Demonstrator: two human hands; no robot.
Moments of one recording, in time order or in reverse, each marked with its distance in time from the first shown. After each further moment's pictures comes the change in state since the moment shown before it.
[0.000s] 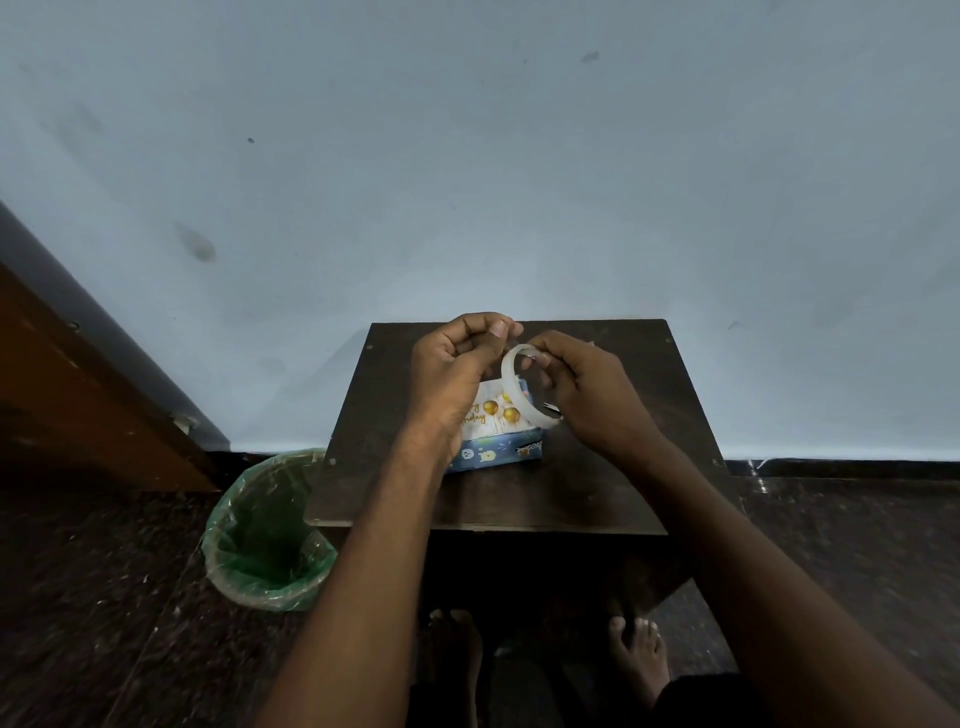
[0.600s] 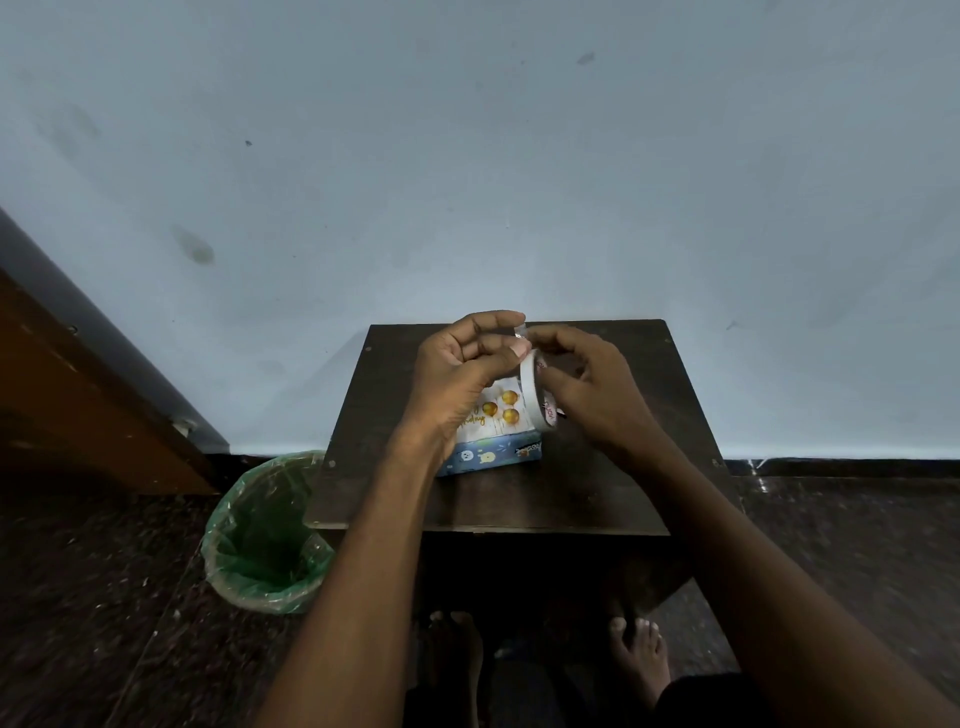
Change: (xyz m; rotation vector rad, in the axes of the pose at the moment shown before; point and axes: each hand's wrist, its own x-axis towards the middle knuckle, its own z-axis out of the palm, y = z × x) left_hand -0.002 0.007 -0.002 0.098 -0.138 -0.027; right_hand 0.000 -0.002 -0.004 0.215 0.048 0.018
